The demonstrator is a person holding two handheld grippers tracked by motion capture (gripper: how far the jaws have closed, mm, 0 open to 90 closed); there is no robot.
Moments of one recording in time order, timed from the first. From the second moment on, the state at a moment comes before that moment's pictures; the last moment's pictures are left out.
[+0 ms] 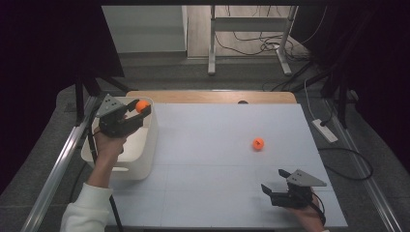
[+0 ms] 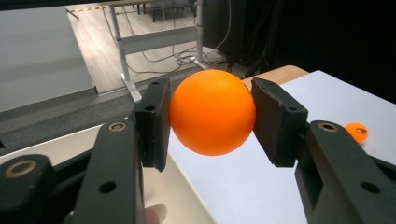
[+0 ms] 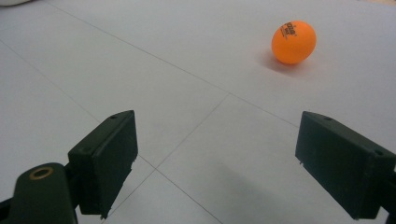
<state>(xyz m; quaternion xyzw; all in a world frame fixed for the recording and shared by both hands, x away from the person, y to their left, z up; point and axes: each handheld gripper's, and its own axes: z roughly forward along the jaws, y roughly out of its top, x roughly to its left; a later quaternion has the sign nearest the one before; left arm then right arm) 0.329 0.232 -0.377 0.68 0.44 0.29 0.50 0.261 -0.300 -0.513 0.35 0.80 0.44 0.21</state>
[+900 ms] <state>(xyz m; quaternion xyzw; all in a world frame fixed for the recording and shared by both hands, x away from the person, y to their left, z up) 0.347 0.262 -0.386 0.67 0.49 0.29 0.47 0.261 -0.299 -0.514 0.36 0.80 0.44 0.21</state>
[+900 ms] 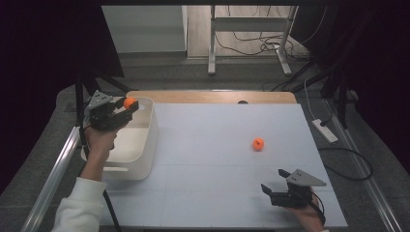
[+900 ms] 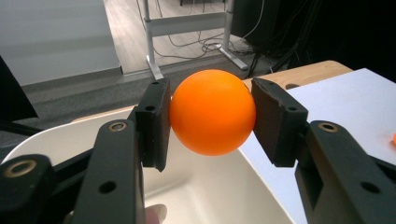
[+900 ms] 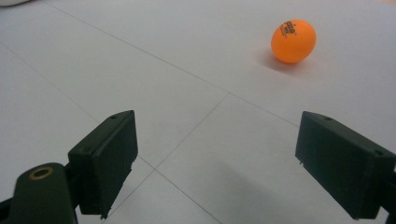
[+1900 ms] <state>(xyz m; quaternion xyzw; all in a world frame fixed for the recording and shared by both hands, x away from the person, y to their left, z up) 0.376 0.261 -0.408 0.70 0.53 0.25 0.41 0.262 -0.299 -0.515 0.36 0.80 0.44 0.21</state>
